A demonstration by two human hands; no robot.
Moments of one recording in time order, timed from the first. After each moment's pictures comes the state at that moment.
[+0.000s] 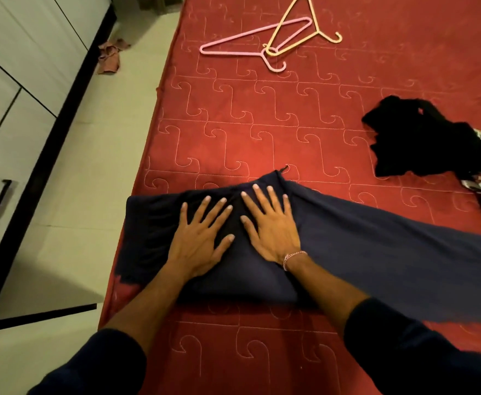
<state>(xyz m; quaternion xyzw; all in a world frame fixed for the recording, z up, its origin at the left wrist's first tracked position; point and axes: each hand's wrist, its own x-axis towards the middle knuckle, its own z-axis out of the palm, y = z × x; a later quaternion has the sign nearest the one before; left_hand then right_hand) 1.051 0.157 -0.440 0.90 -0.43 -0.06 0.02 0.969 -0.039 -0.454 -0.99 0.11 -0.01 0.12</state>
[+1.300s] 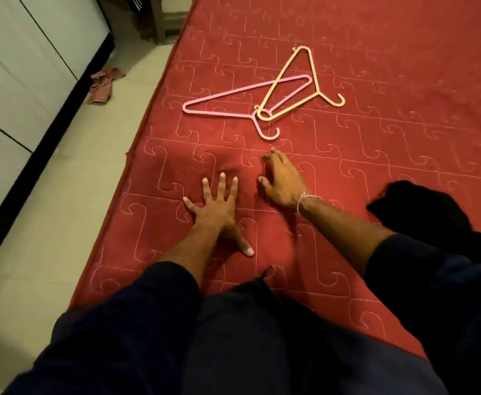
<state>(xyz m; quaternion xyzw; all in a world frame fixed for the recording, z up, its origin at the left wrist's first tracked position) 1.267 -0.080 -0.412 0.90 -0.25 -0.36 0.00 1.235 -0.261 -0.404 -0.96 0.13 0.03 0.24</state>
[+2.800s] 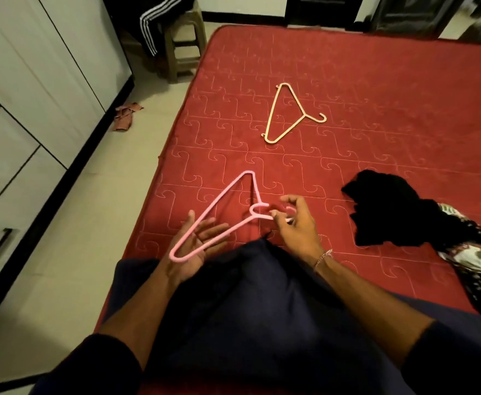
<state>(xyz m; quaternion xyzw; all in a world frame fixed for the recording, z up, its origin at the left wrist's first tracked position) 1.135 0.079 -0.353 0.45 0.12 -0.40 0.79 1.035 -0.148 -0.331 -0.78 0.27 -0.14 0.55</state>
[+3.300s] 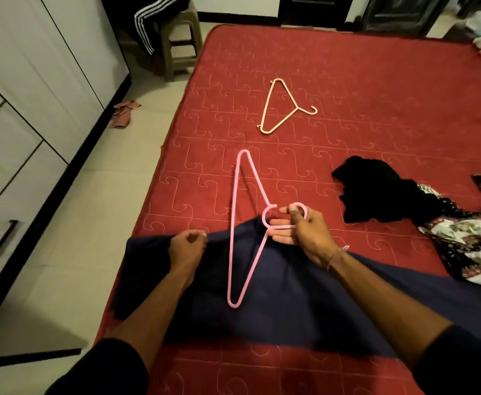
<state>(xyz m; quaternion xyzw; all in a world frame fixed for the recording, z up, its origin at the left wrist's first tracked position) 1.067 0.104 -0.365 0.79 0.11 -0.20 0.57 0.968 -0.125 -0.301 -0.56 0.35 -0.05 0.75</state>
